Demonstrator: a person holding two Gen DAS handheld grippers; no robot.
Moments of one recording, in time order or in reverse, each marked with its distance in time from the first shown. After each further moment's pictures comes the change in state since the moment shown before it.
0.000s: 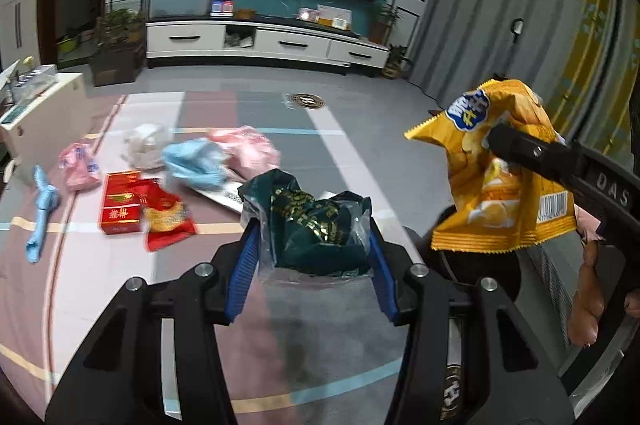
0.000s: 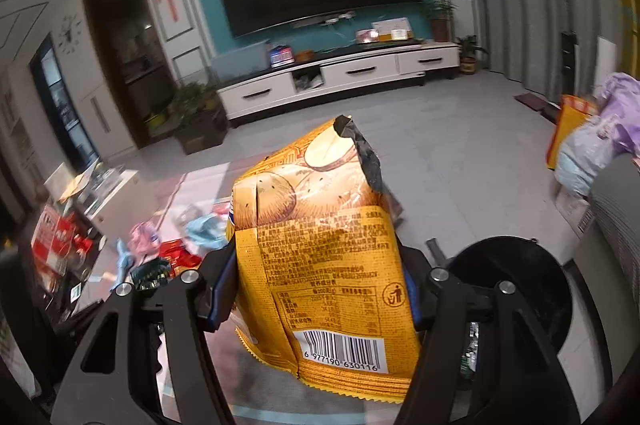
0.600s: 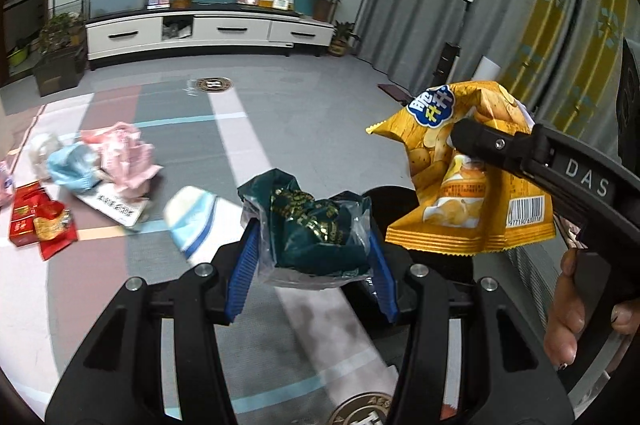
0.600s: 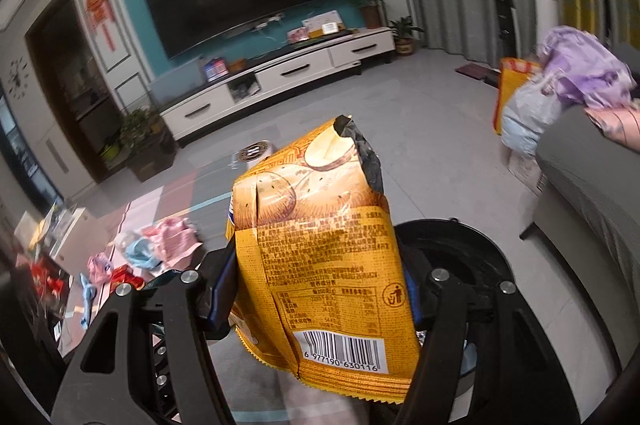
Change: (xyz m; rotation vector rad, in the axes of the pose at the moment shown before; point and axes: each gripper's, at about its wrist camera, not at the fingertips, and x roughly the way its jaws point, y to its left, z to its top) left arm 0.058 -0.114 -0.003 0.096 0.071 -0.148; right arm -0.016 -0.100 -0.007 0.182 -0.006 -0.147
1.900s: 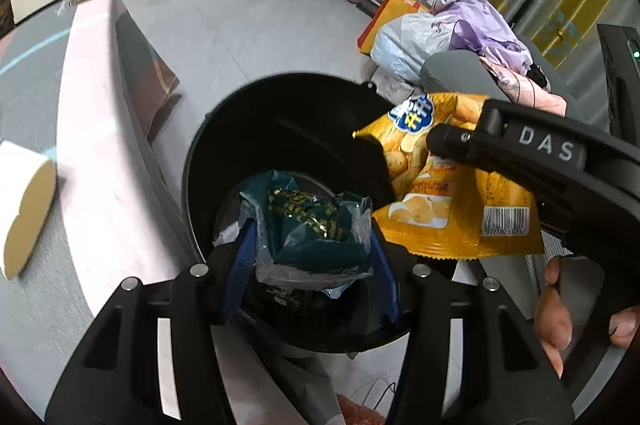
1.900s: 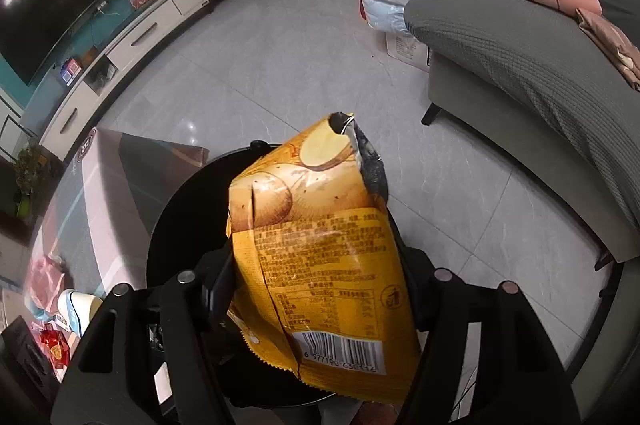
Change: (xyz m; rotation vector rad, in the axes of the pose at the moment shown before) left arm 0.157 -0.082 -0.039 0.073 0.357 -0.139; right arm 0.077 -0.149 -0.035 0.351 0.278 -0.359
